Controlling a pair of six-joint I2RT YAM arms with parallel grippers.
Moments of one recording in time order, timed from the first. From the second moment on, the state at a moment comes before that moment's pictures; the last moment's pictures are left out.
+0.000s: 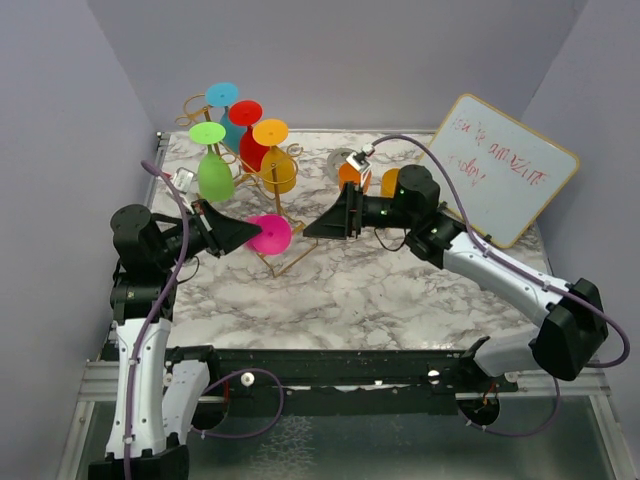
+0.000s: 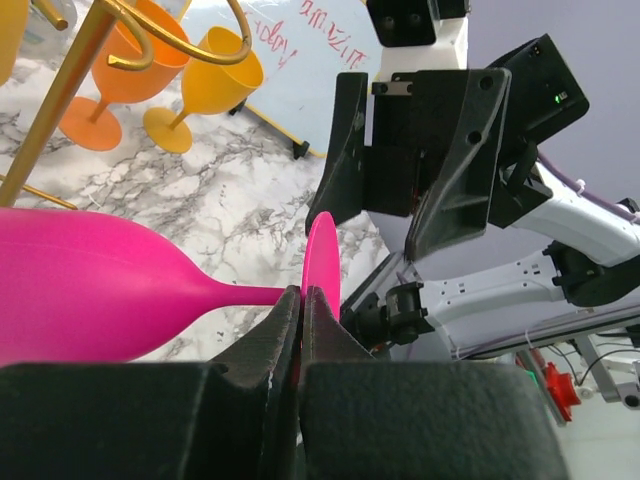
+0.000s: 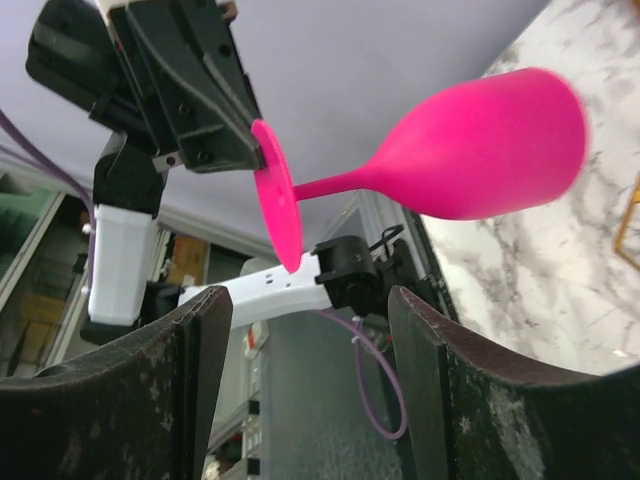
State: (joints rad) left arm 0.07 0.71 0.91 -0.31 1.00 -0.71; right arm 0.69 1.36 1.08 0.25 -0.76 0.90
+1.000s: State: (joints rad) left arm -0.15 0.76 0.87 -0.28 0.89 -0.72; right arm 0.76 1.47 1.13 0.25 -0.83 0.91
